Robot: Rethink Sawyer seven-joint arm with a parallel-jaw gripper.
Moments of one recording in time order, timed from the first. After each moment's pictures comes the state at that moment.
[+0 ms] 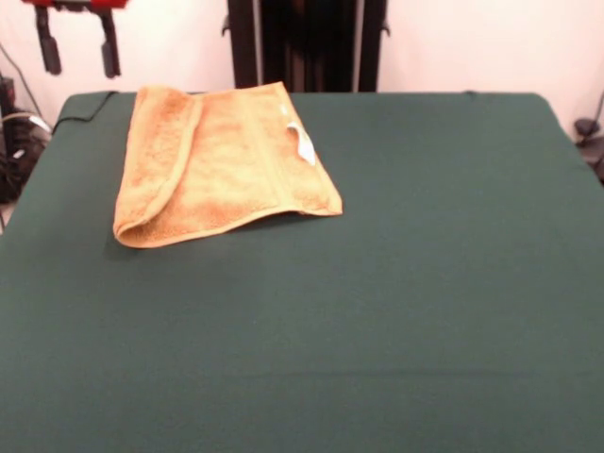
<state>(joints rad) -0.93 -0.89 0.55 1.79 -0.56 0.71 1.63</state>
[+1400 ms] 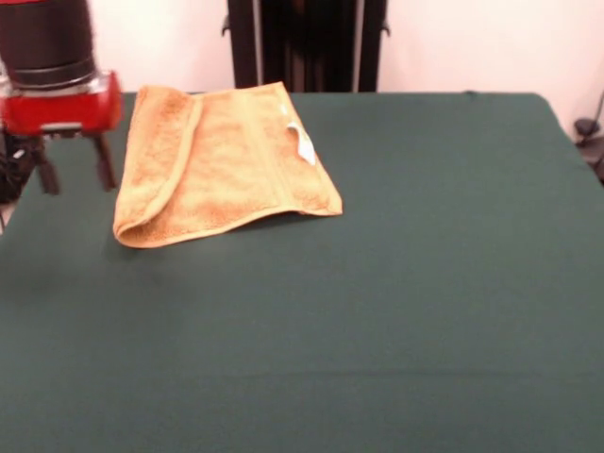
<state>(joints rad) -0.94 -0.56 0.60 1.49 -0.63 0.76 1.49</state>
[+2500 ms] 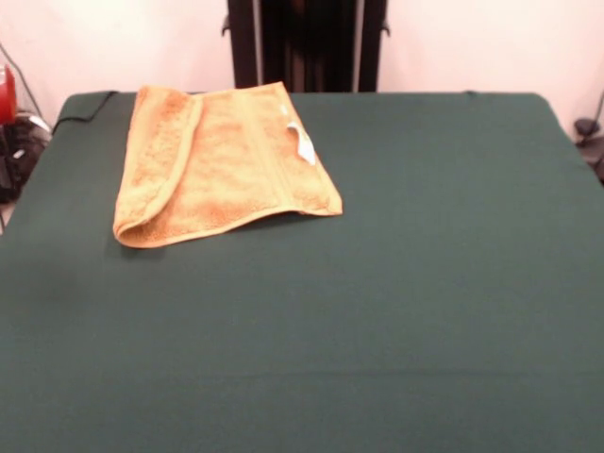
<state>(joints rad) -1.04 -0.53 0.63 1.39 -0.67 0.81 1.13</state>
